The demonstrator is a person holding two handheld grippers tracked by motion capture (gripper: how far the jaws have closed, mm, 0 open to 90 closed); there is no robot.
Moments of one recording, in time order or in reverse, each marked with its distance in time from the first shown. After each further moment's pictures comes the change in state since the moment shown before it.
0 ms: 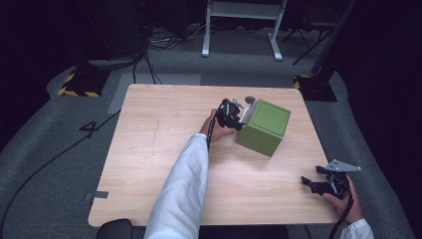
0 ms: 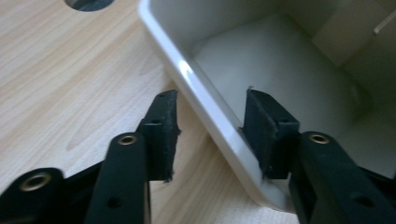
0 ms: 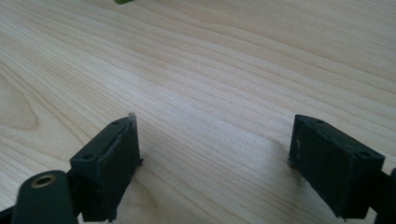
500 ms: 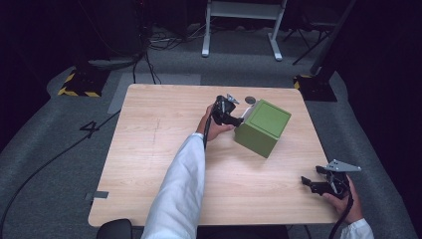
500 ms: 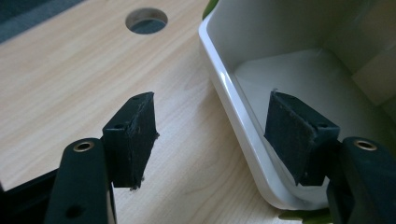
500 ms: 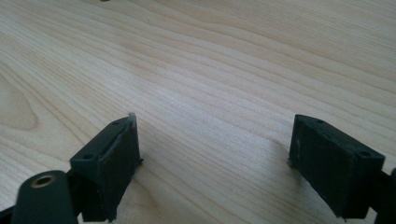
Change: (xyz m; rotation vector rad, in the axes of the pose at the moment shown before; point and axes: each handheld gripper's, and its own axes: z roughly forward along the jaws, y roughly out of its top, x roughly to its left) left arm 0.008 -0.002 -0.016 -0.089 0.132 -0.048; right arm 0.000 0.000 0.000 0.001 0.000 0.001
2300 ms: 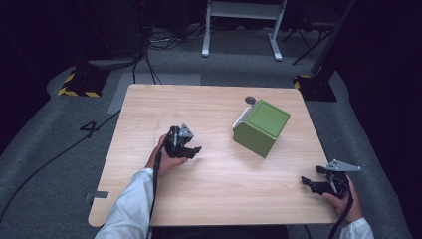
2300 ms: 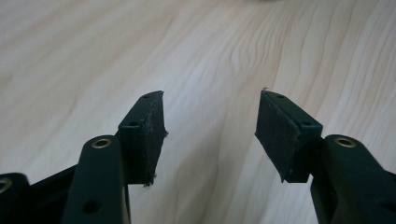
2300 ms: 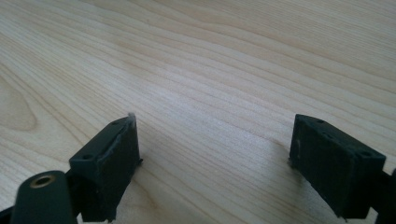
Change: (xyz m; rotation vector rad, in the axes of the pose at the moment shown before) left arm 0.002 -0.135 -0.116 0.030 0.046 0.050; right arm 0.000 0.000 0.000 0.001 -0.001 0.002
